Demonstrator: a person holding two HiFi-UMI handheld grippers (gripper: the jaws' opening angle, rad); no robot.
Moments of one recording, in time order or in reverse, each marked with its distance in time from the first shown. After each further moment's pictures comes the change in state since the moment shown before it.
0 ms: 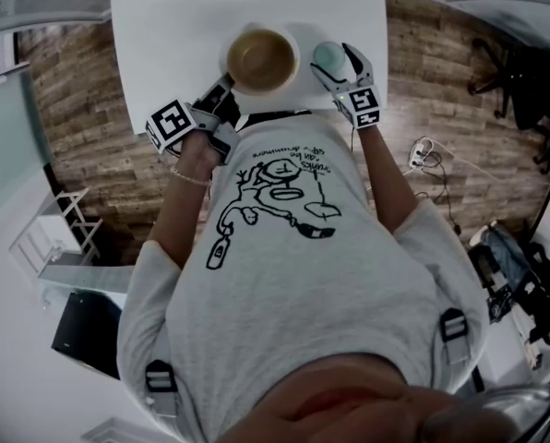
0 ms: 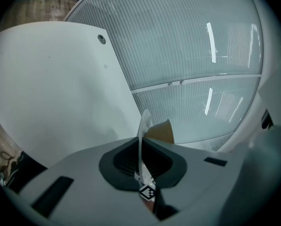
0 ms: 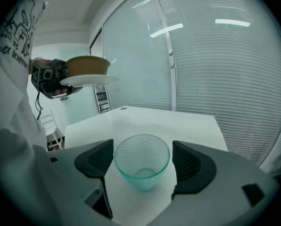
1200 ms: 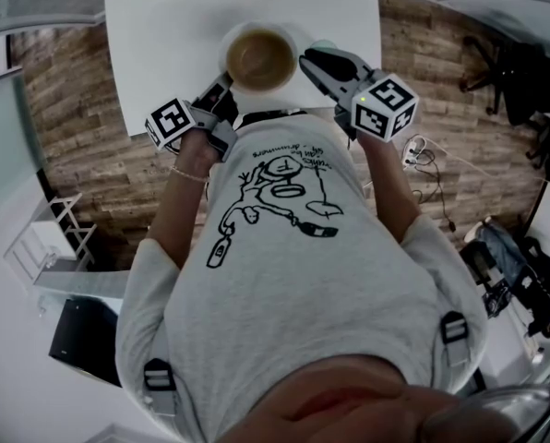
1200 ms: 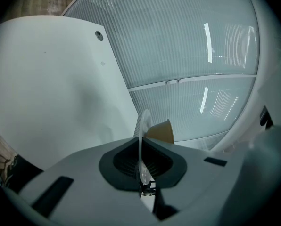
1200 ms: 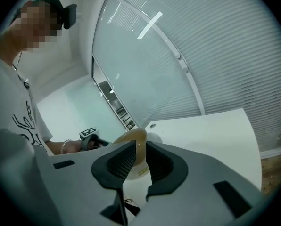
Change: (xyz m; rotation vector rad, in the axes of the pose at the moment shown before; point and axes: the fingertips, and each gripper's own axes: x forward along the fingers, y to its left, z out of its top) left arm 0.007 0.003 -0.003 0.013 0.019 -0.060; right arm -0.046 0.072 0.164 0.336 -0.009 0.347
